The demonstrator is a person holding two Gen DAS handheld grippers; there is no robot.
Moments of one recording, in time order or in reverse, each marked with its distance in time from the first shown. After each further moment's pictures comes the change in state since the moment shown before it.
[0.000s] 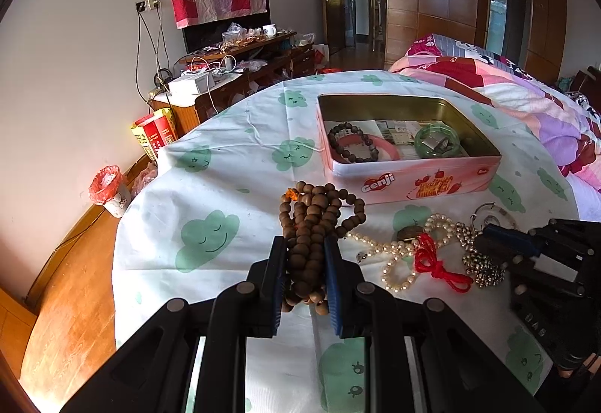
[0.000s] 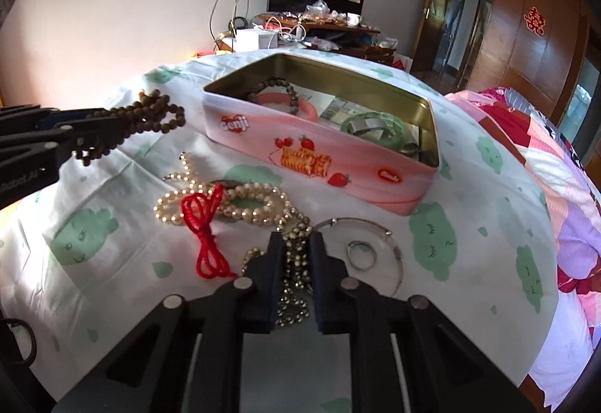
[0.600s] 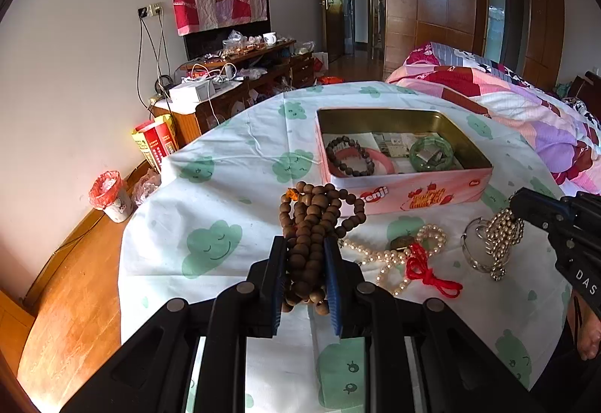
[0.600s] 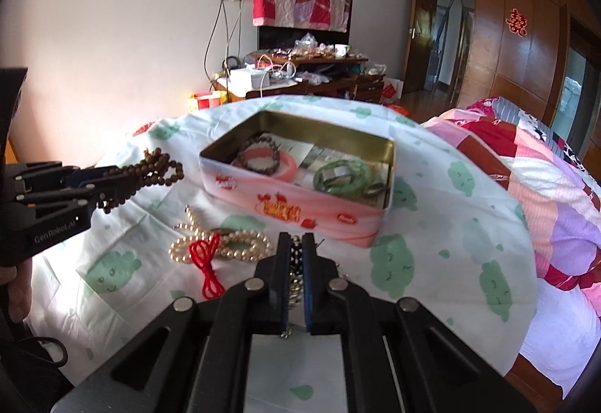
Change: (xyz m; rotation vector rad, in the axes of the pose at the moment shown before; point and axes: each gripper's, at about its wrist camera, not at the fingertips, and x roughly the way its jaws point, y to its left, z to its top) left arm -0.015 -0.001 0.005 -0.004 -0.035 -0.006; right arm -0.043 -0.021 0.017 0.068 -0.130 0.003
